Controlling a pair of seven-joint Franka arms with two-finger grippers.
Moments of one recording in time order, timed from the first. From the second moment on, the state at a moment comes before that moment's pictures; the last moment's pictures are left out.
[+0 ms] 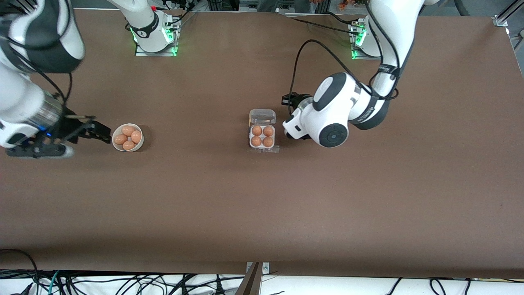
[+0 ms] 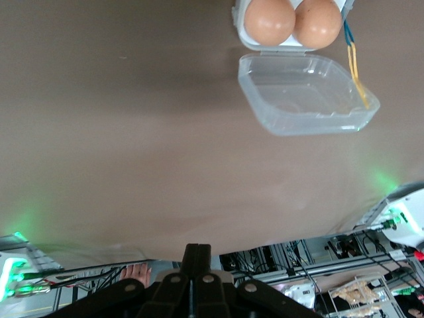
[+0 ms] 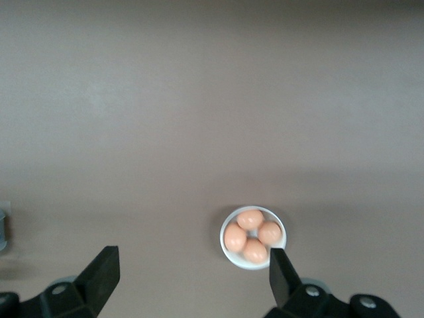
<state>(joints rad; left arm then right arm) -0.52 0.60 -0.03 -1.44 -0.54 1.45 -0.46 0.19 0.19 -0.13 -1.54 0.03 1.75 0.06</state>
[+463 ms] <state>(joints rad) -0.63 0.69 -0.03 -1.44 -0.54 1.58 -0.54 0.05 0.00 -0.04 -1.58 0.03 1.59 0.06</state>
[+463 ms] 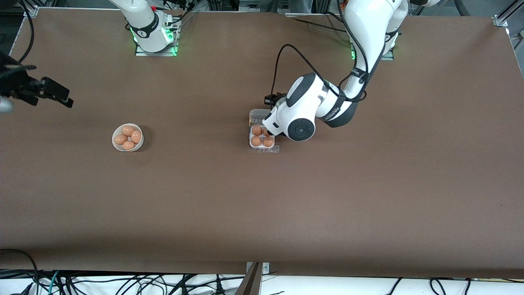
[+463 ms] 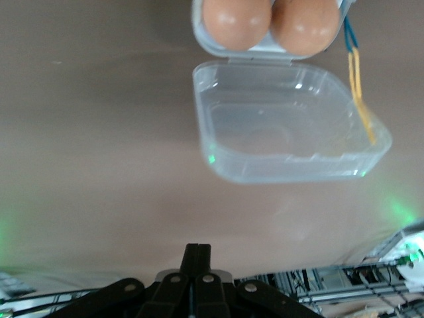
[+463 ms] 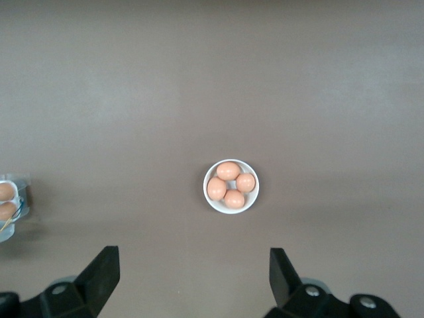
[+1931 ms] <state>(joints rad) -0.58 0.72 0.04 -1.31 -0.40 1.80 -0.62 -0.03 0.02 0.04 -1.63 0.03 1.73 0.03</state>
